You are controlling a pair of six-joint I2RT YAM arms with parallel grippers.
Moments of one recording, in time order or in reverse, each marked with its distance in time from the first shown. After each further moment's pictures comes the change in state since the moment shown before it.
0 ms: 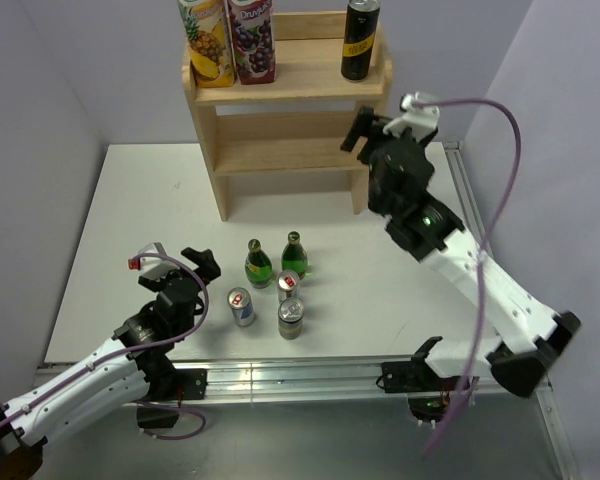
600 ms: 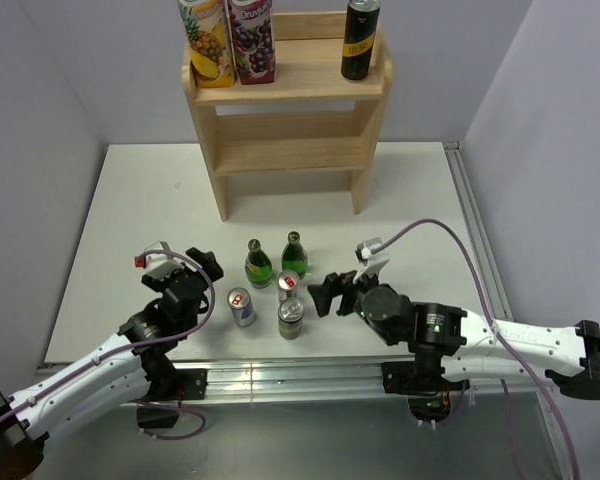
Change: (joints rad) left arm 0.003 0.058 0.000 0.003 0.003 0.000; right arm 0.610 -0.557 -0.841 -0.173 -0.162 0.426
